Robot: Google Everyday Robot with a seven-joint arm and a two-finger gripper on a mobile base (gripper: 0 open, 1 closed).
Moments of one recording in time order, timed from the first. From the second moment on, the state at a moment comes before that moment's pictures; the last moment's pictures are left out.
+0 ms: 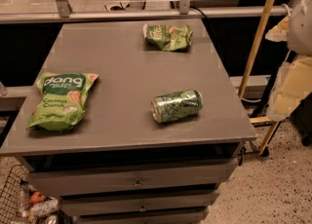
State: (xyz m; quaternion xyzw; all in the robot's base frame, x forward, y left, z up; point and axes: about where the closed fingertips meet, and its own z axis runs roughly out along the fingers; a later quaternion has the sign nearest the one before) arm 0.438 -0.215 0.982 -0.60 0.78 -0.04 0.17
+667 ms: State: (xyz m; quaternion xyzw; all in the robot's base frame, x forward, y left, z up) arm 0.450 -0.203 0.983 -0.61 0.77 -0.04 0.18
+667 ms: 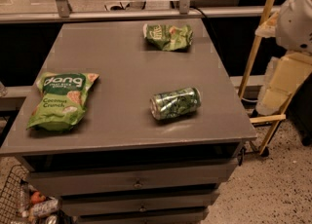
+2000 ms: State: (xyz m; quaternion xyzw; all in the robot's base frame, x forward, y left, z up) arm 0.610 -0.010 0.985 -0.64 0.71 -0.02 0.30
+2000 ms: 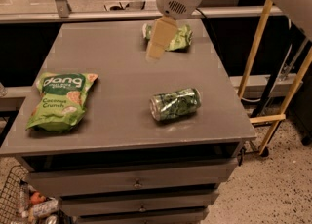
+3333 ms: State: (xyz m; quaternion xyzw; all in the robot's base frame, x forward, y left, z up) arm 0.740 0.018 0.908 -0.56 0.76 -0.02 0.33
